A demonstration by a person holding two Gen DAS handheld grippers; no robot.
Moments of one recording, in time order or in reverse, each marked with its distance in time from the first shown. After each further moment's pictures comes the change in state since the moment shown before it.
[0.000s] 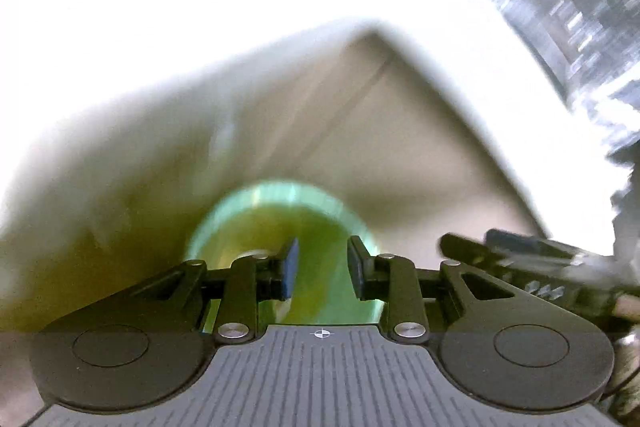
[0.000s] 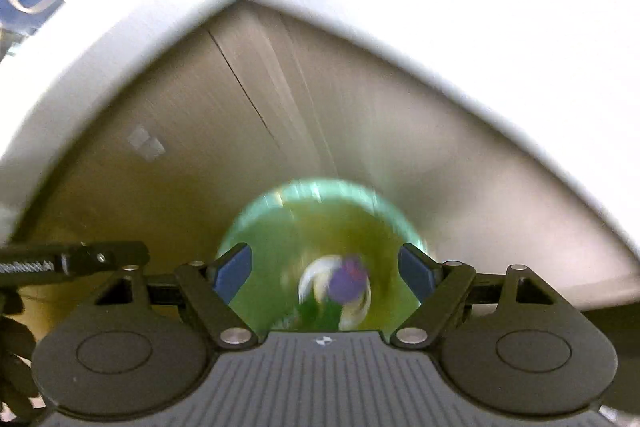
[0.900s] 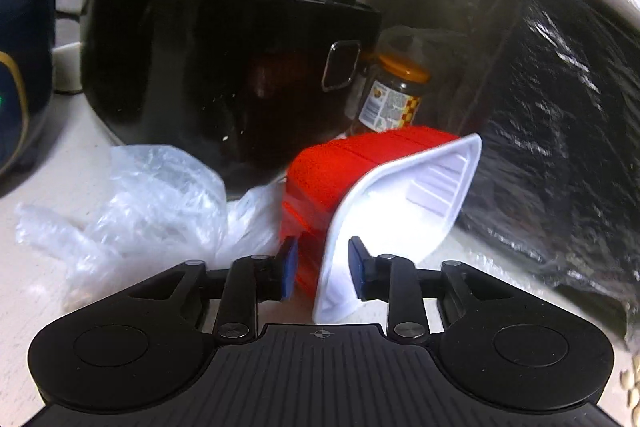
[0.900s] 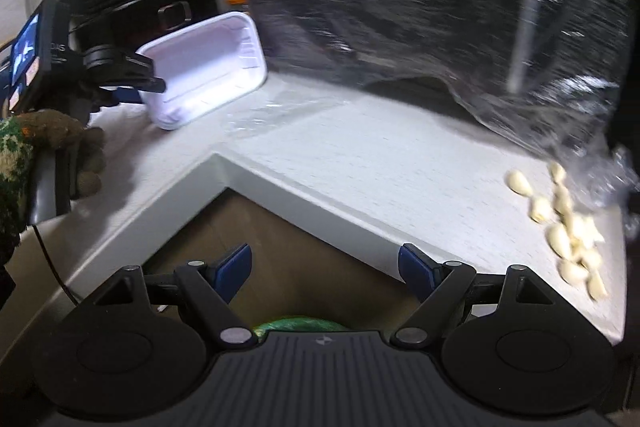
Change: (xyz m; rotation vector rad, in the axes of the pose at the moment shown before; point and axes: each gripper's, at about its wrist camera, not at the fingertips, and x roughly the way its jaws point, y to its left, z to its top) left arm 0.029 -0.018 0.223 0.134 -0.407 0.123; right arm -0.079 0.020 0.030 0.117 -0.330 -0.200
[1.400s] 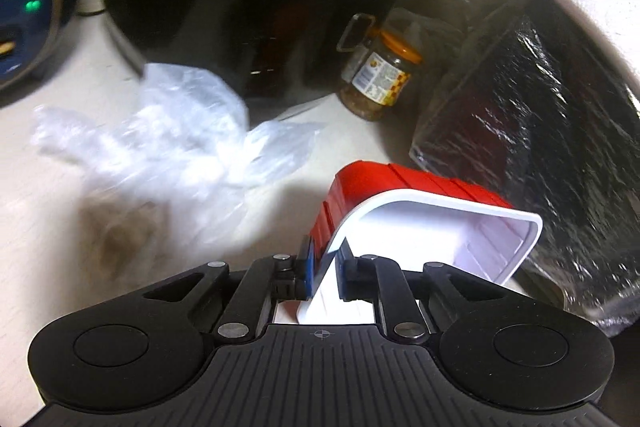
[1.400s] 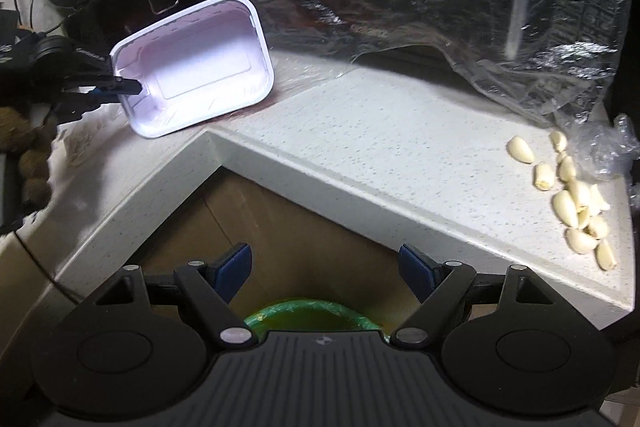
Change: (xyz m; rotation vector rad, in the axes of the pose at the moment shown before) left arm -0.044 0.030 -0.024 -0.157 0.112 -0.112; right arm 0.006 0.001 -0.012 0.021 0.055 0.010
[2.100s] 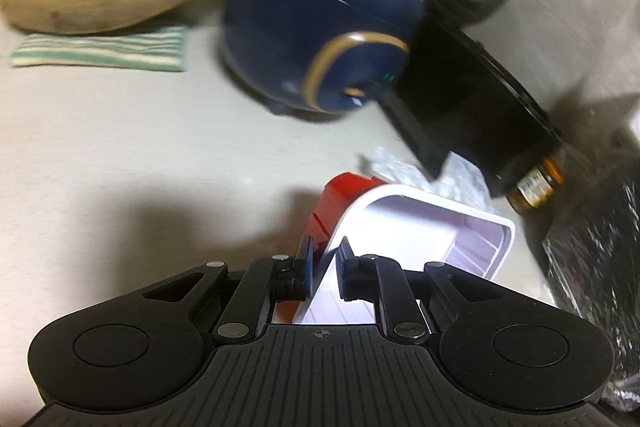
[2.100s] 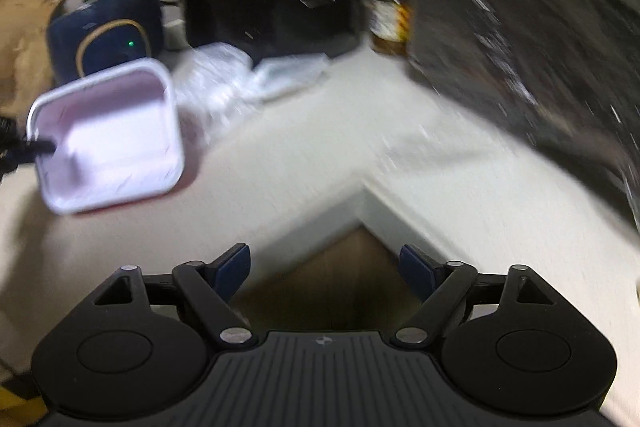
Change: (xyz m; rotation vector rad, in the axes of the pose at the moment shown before) left arm -0.172 0.142 -0.041 -0.332 -0.177 0.317; right arm 0.040 0.109 0.056 -0.301 -0.024 0.218
